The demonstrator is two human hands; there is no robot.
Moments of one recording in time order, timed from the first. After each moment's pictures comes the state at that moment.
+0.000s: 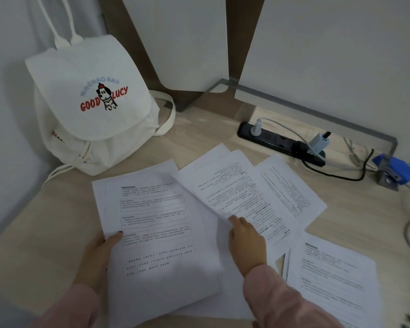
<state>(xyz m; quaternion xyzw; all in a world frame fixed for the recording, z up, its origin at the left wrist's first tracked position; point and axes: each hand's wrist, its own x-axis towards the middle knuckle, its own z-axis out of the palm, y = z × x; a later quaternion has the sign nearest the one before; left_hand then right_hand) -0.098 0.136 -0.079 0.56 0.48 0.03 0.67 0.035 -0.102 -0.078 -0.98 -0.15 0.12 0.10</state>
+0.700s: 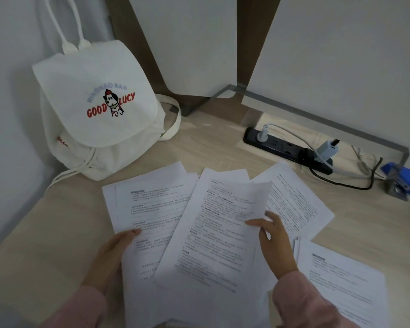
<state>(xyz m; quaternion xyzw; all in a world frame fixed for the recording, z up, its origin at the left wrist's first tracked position) -0.083 0.138 -0.079 0.57 0.47 -0.03 0.68 0.061 -0.139 -0.075 -0.89 -0.05 0.12 0.44</state>
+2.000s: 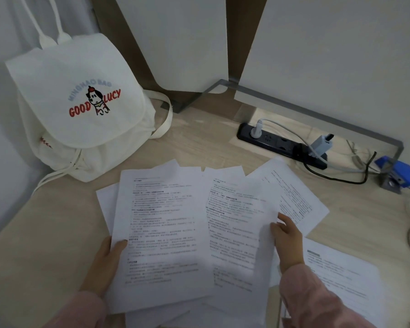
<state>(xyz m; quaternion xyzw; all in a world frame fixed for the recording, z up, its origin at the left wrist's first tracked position) -0.075 0.126 -0.085 0.64 0.48 -0.04 0.60 0.083 -0.166 -0.084 -0.79 0.23 0.15 0.54</state>
